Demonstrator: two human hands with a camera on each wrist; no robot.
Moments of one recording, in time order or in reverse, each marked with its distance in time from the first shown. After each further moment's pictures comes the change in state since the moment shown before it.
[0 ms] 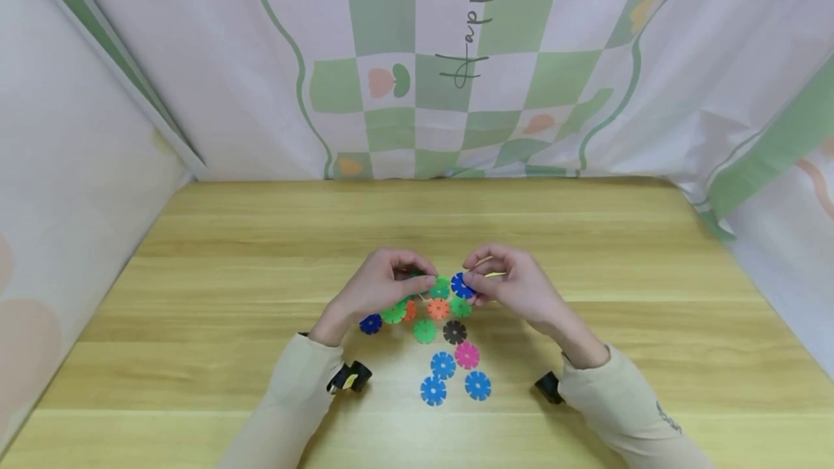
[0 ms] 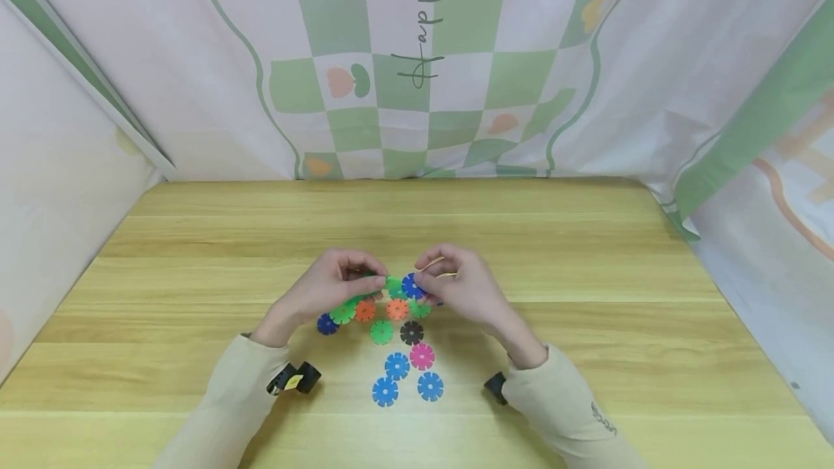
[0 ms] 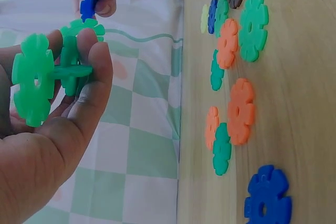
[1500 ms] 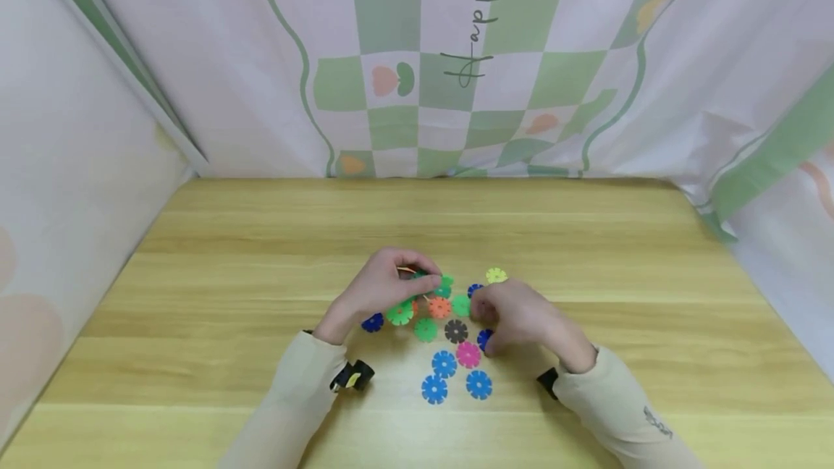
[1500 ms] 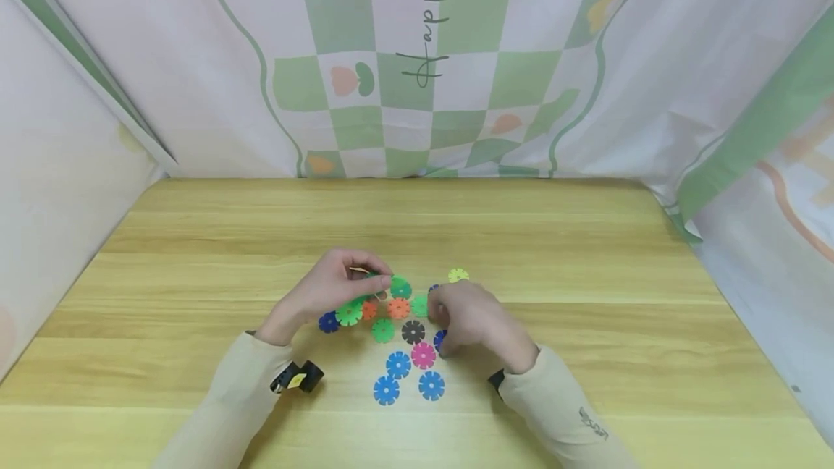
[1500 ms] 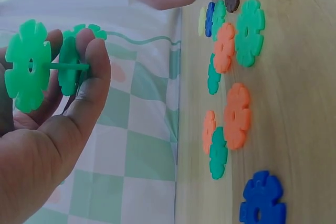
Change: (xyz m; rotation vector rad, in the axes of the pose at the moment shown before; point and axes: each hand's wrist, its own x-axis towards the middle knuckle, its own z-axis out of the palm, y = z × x) left_hand 0.000 -0.003 0.001 -0.045 0.005 -0.017; right_hand -0.003 0.012 0.004 -0.765 -0.293 0.040
